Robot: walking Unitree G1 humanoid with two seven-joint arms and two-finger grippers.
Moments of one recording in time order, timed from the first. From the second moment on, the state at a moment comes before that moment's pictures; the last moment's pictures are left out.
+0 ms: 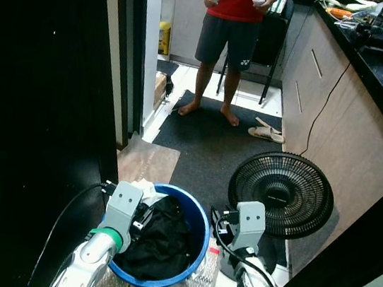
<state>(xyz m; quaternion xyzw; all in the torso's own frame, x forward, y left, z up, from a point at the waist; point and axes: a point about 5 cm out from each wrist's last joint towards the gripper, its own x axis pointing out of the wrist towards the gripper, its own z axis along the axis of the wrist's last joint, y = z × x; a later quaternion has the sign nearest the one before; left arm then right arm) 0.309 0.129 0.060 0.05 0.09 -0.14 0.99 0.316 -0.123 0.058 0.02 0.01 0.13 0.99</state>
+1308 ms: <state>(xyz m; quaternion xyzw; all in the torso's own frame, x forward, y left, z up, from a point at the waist) 0.348 0.150 0.140 0.00 0.07 -0.05 1.00 0.325 -0.117 0.073 0.02 -0.02 0.14 0.99</state>
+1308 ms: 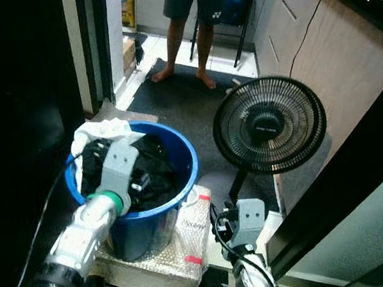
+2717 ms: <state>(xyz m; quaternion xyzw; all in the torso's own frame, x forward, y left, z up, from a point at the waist) 0.305 0.177 0.117 -0.06 0.26 -0.10 0.96 0.327 -0.115 0.082 0.02 -0.02 0.16 0.99</state>
